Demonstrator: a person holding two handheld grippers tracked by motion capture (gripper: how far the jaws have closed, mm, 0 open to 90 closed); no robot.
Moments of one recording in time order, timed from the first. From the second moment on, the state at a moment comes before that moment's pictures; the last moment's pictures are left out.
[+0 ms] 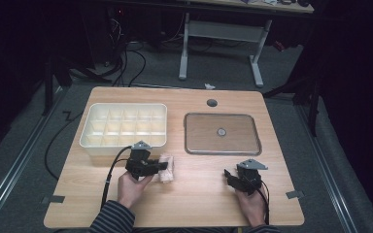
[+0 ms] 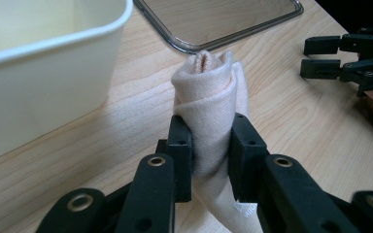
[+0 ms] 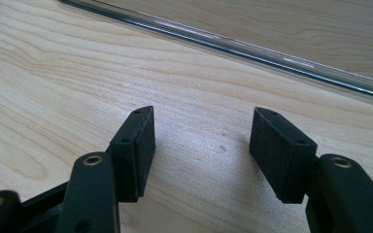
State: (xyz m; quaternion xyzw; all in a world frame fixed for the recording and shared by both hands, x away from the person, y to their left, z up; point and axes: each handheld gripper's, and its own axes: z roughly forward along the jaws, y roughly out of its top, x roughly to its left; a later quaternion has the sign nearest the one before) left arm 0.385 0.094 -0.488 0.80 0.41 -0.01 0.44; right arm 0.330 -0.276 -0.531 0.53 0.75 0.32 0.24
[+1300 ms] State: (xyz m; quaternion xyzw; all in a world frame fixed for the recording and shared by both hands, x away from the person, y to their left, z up) left arm 0.393 0.137 -0.475 0.78 0.44 0.00 0.44; right arm 0.330 -0.276 -0.531 0.53 0.75 0.32 0.24
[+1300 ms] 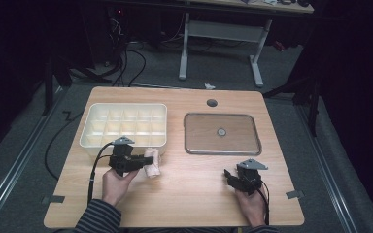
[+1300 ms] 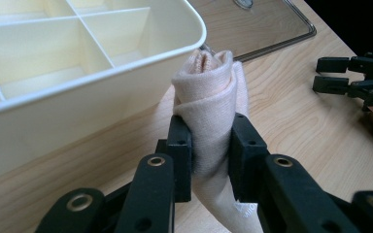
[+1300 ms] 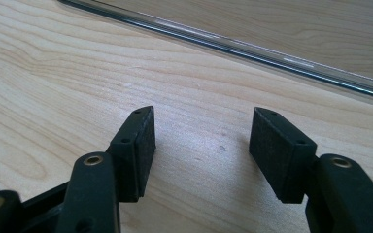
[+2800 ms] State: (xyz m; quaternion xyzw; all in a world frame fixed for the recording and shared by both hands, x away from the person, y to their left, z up) left arm 0.392 0.186 -0.441 0.77 0.46 0.06 0.43; right arm 0.331 -0.276 -0.531 0.53 0.75 0.32 0.24
